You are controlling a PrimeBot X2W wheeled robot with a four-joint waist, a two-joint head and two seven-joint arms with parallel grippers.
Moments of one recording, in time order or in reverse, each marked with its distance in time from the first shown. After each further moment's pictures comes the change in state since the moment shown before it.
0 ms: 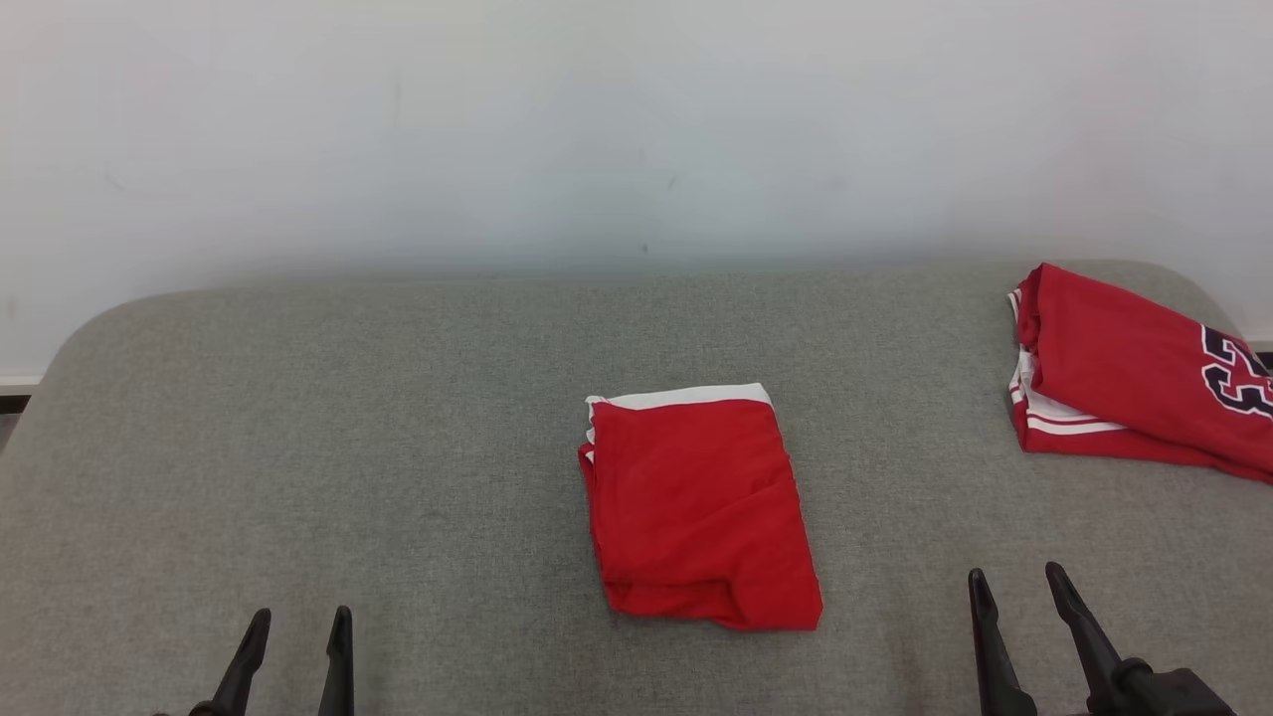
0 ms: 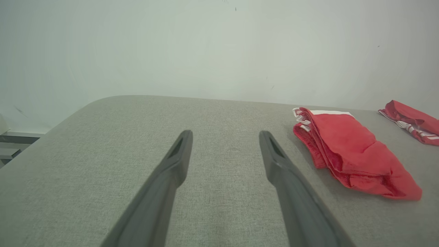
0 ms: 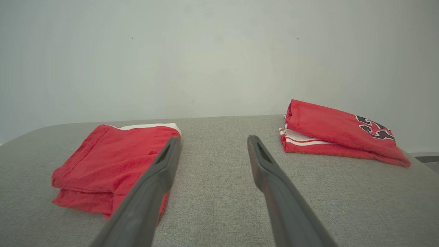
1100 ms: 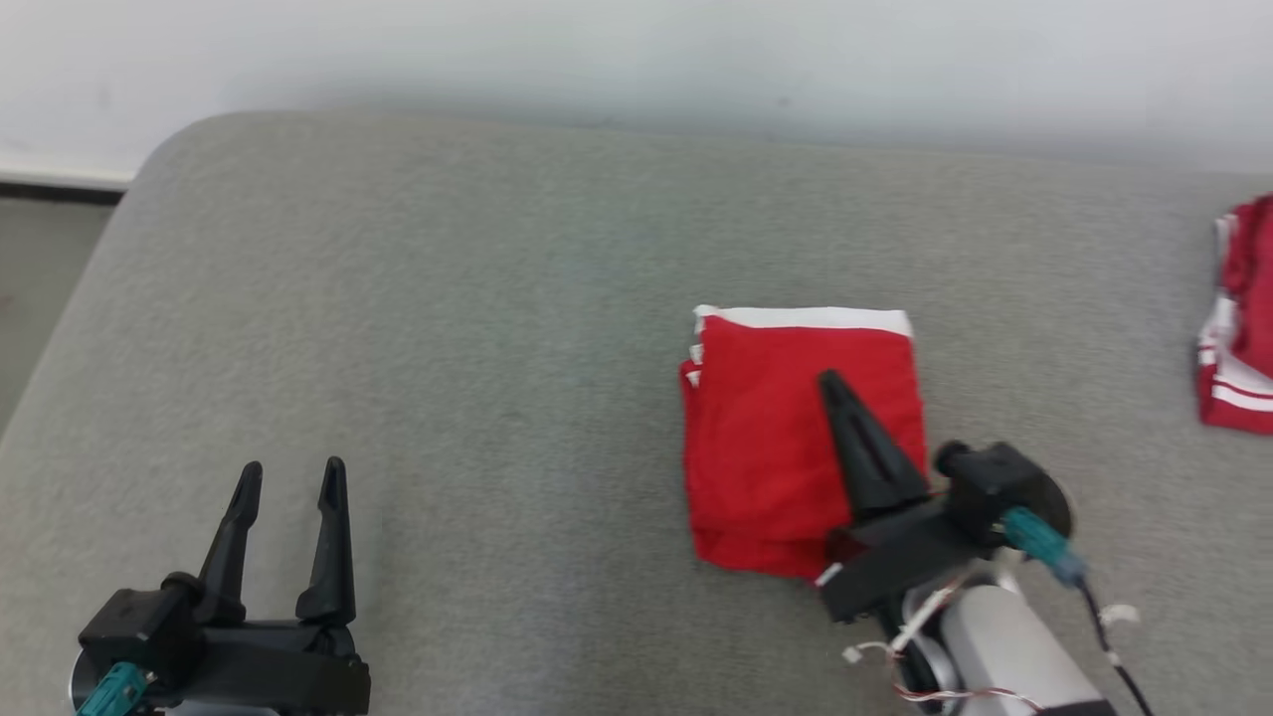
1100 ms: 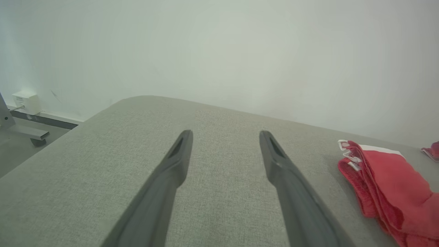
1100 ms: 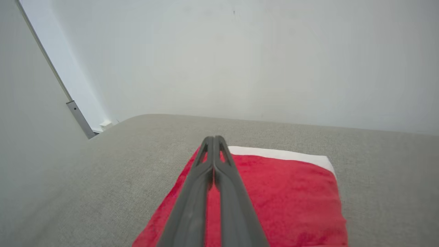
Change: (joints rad) left arm -0.192 -0.017 -0.009 -0.019 -0.097 0.000 0.000; right arm -0.476 0.041 0.270 0.283 0.075 0.000 0.002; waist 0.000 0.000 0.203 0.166
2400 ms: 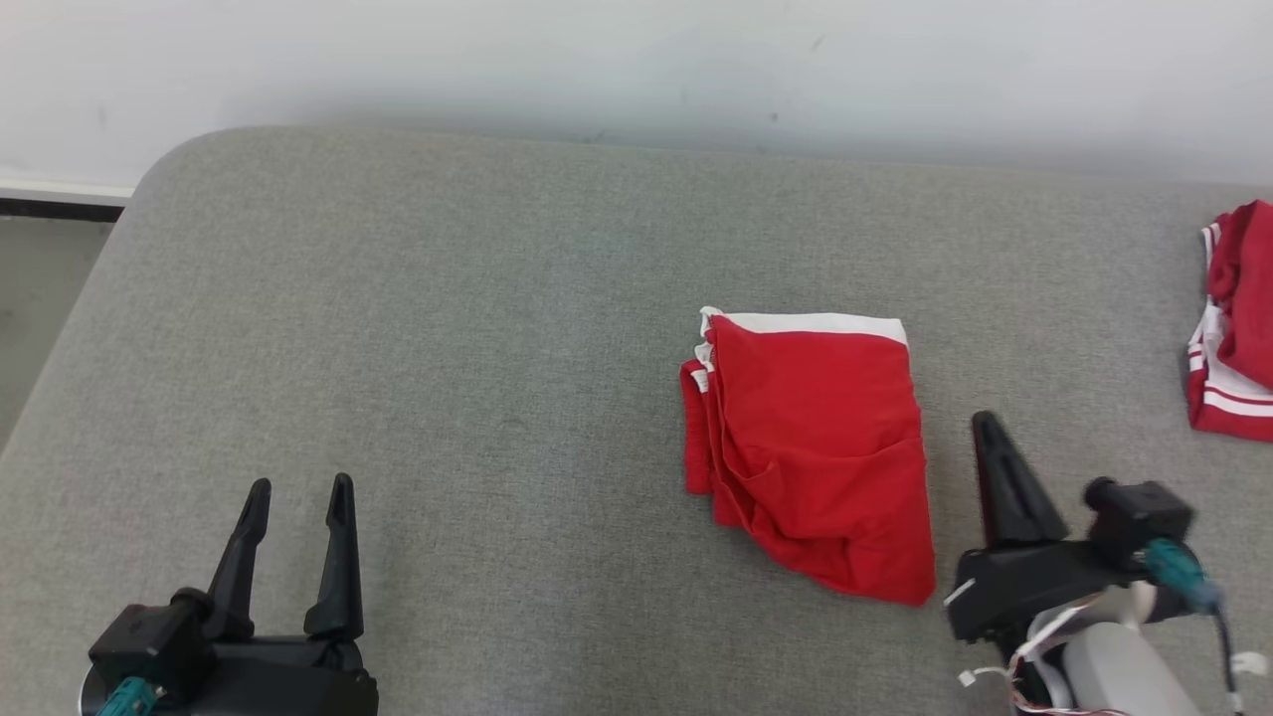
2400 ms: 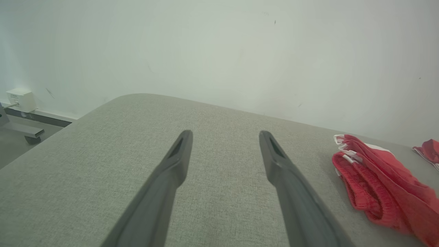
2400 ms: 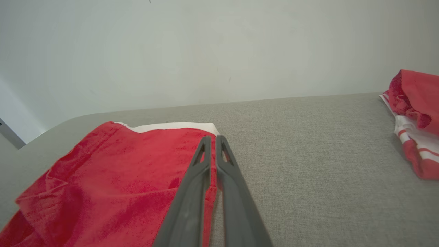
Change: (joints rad) left arm 0.031 -0.013 0.001 -0.009 0.005 0.000 0.000; right arm 0.095 -0.115 -0.172 0.021 0.111 0.000 0.000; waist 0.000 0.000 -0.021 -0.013
